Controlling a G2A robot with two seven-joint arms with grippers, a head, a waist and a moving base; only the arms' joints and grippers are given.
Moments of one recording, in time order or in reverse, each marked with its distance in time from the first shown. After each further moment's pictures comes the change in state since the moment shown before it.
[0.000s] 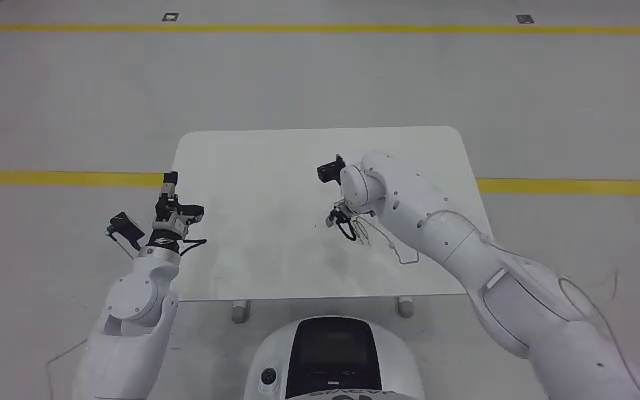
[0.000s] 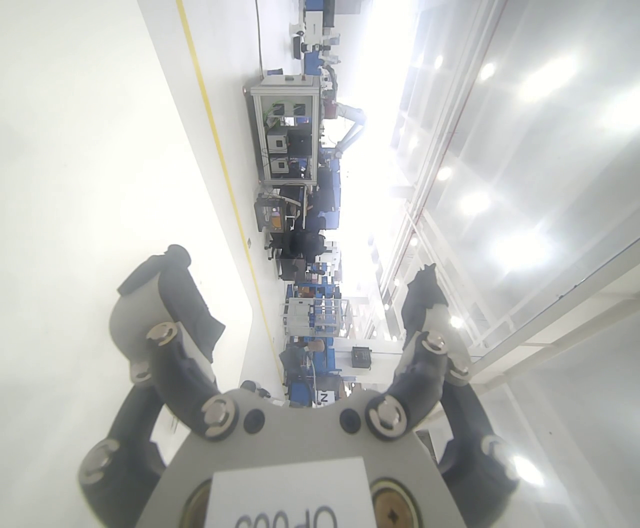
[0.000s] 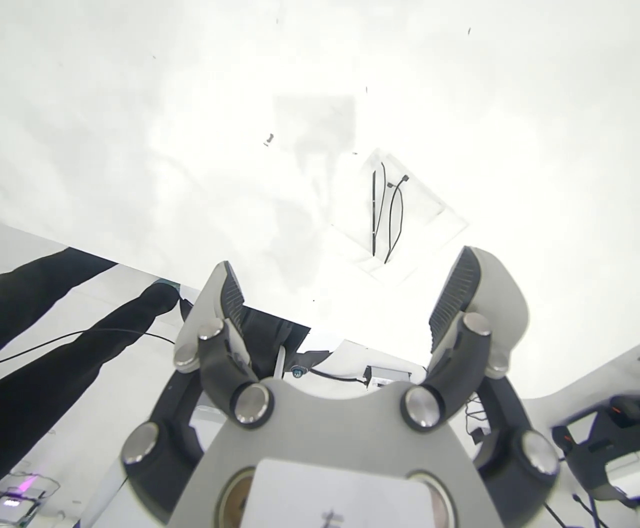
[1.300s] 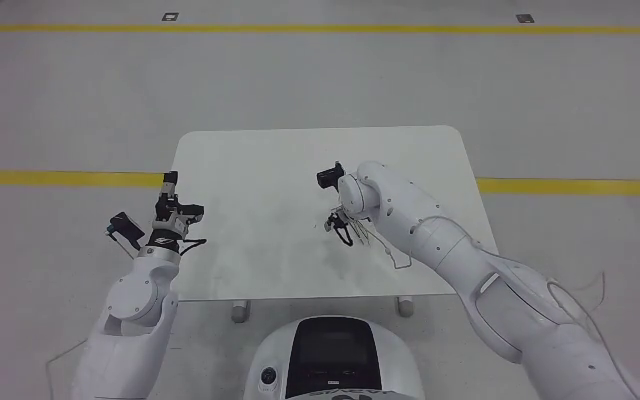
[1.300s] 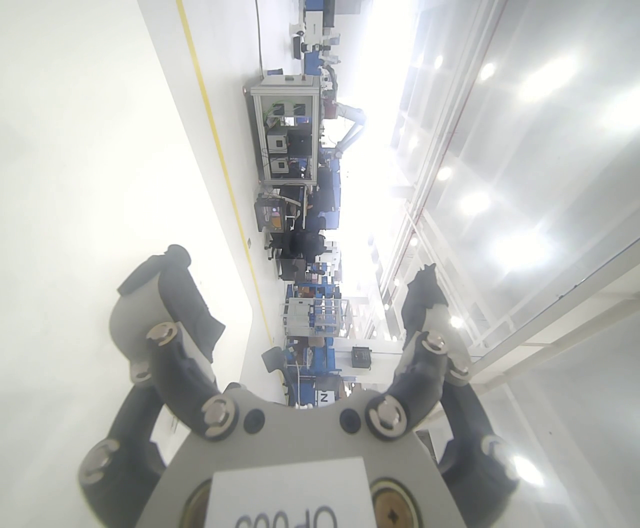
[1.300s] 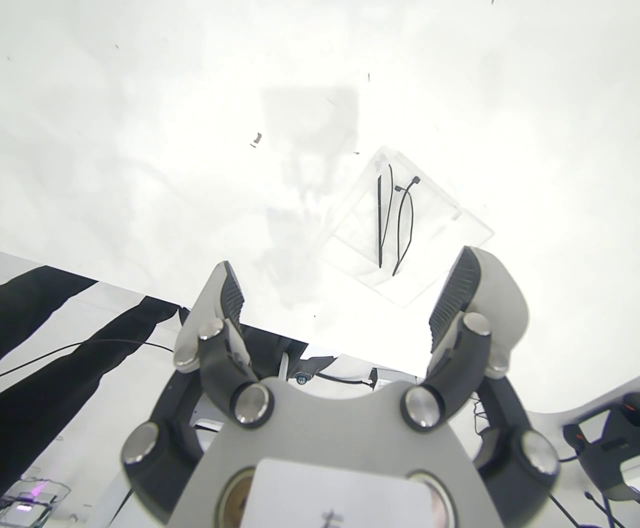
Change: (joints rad) left arm 0.000 0.000 0.000 0.000 0.000 0.000 0.000; right arm -0.033 -0.025 0.006 0.043 -0.017 -0.007 -0.070
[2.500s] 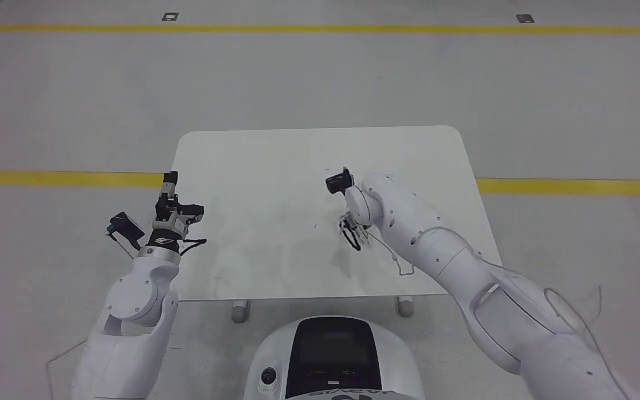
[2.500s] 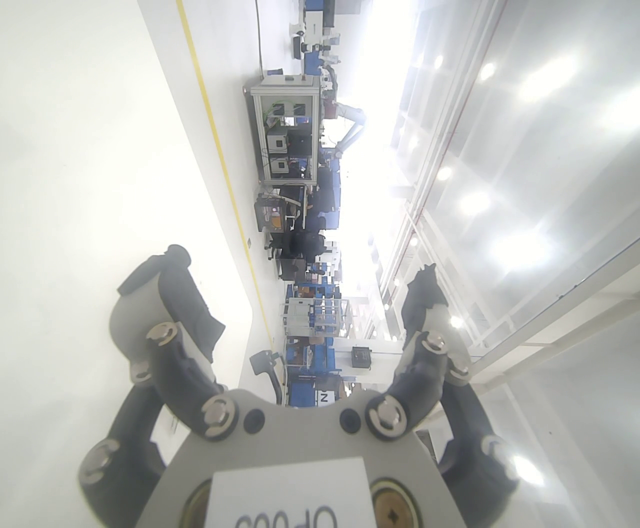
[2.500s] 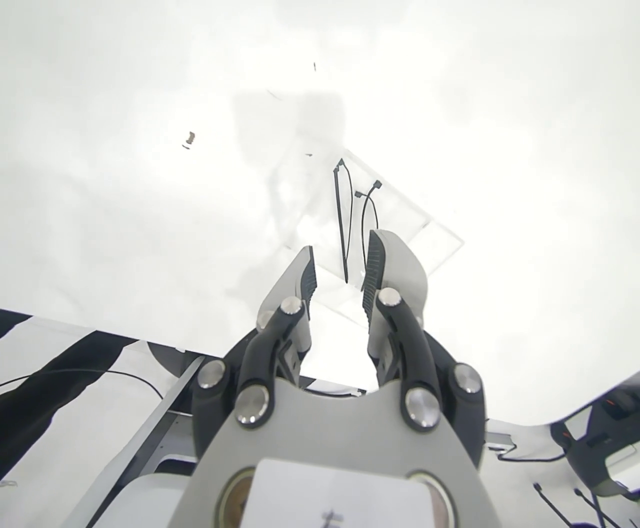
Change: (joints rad) left arm 0.000 0.000 0.000 0.000 0.000 0.000 0.000; right arm -0.072 -0.003 0.062 0.041 -0.144 -0.043 -0.066
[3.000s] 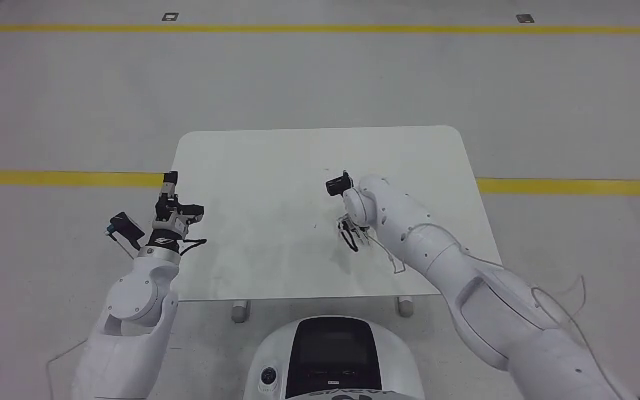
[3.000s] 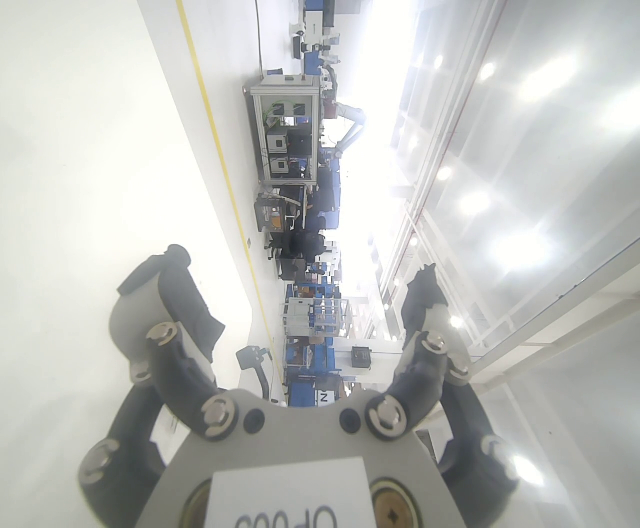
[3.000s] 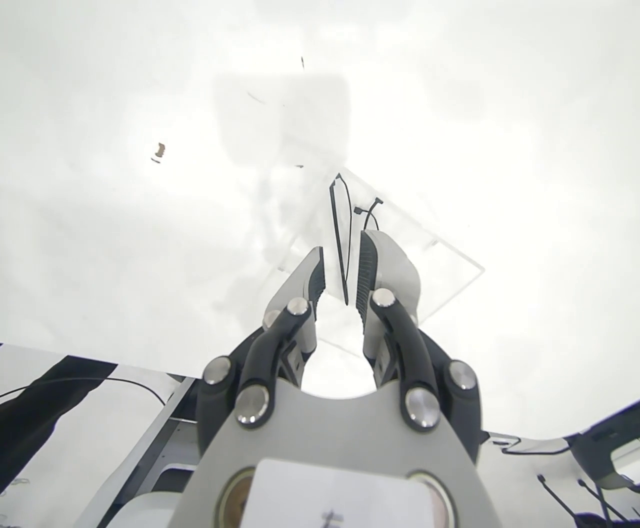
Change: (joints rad) left arm 0.000 0.000 0.000 0.000 0.000 0.000 0.000; right arm 0.032 -0.075 -0.021 0.192 0.038 -0.041 -0.079
